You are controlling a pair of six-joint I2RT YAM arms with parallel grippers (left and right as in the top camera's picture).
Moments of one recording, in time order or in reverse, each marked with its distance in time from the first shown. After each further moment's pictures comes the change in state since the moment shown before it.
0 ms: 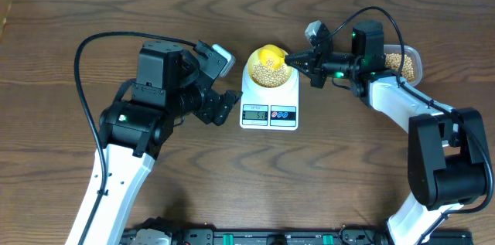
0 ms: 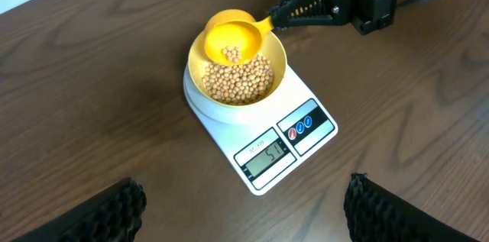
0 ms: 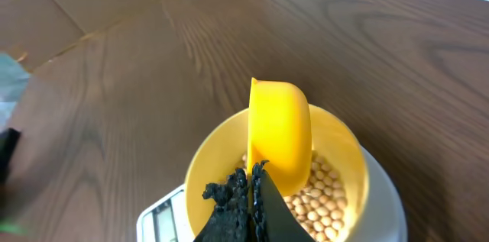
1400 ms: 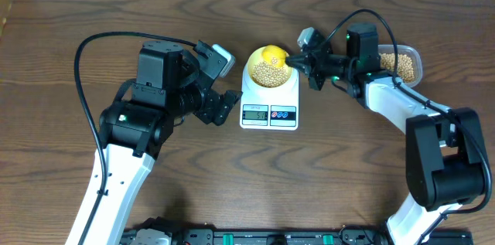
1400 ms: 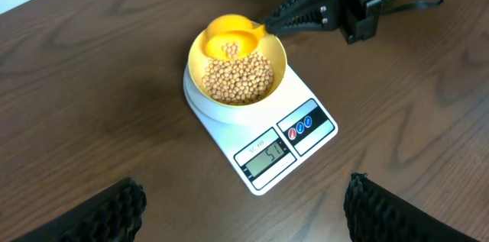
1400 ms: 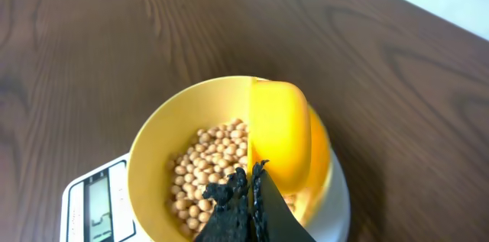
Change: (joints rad) left arm 0.000 0.000 0.000 0.000 0.000 0.000; right arm 0.029 0.000 0.000 -0.069 0.153 -0.262
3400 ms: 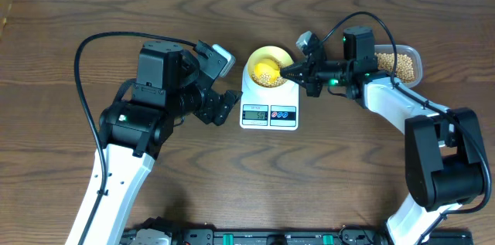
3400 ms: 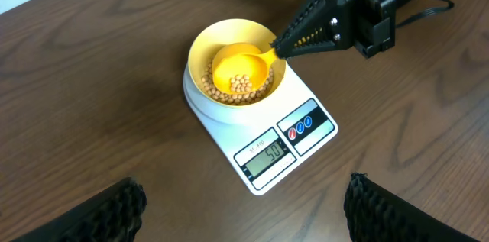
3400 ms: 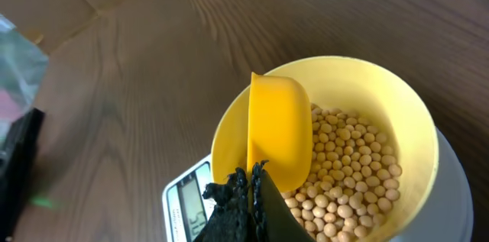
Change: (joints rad) left arm 0.000 0.000 0.000 0.000 0.000 0.000; right arm 0.001 0.000 0.000 -0.089 -0.146 0.201
